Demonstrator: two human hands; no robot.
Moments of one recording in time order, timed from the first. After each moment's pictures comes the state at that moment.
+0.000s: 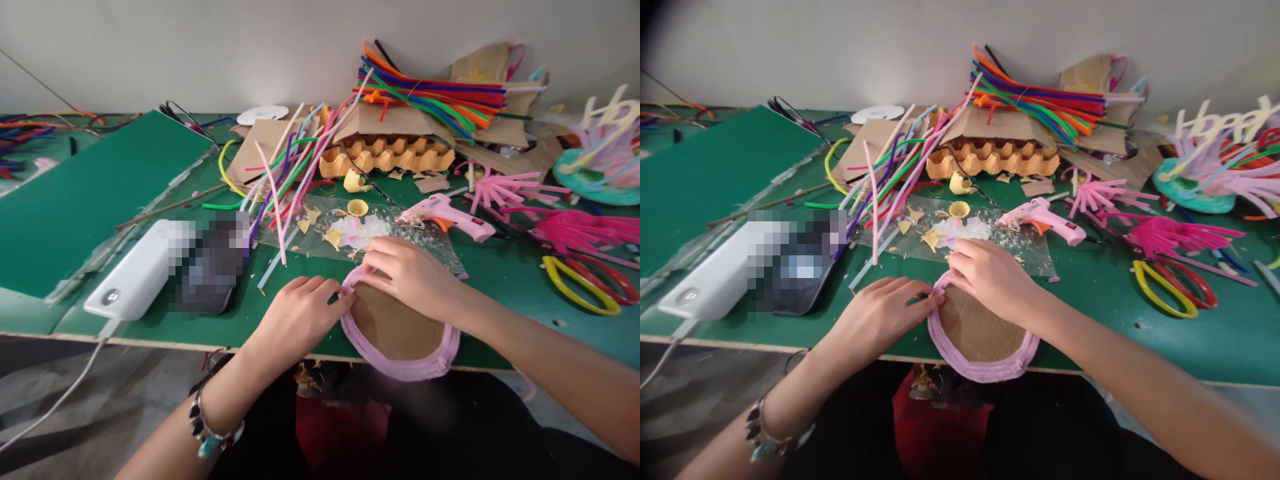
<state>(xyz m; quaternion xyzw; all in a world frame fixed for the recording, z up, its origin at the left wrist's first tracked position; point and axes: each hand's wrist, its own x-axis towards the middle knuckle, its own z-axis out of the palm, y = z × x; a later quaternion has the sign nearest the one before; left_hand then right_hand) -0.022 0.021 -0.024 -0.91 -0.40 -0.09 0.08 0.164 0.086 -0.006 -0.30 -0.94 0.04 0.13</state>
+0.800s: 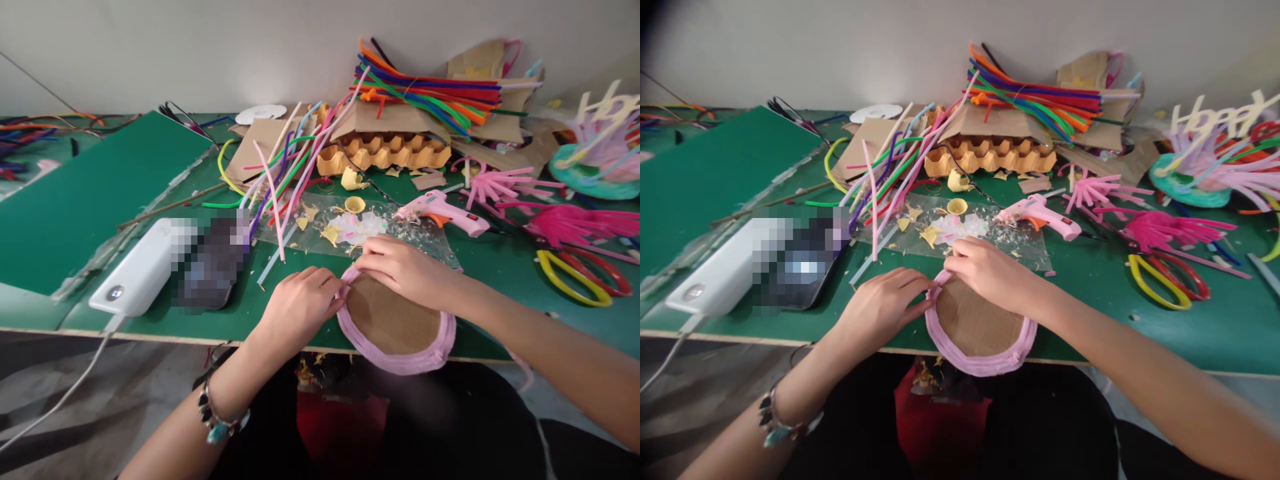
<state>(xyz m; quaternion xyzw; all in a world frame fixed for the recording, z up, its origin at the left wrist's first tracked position) -0.016 0.024 -0.026 -0.87 -0.48 -0.12 -0.03 0.170 0.089 -0.009 -0.26 -0.95 0.12 0.11</state>
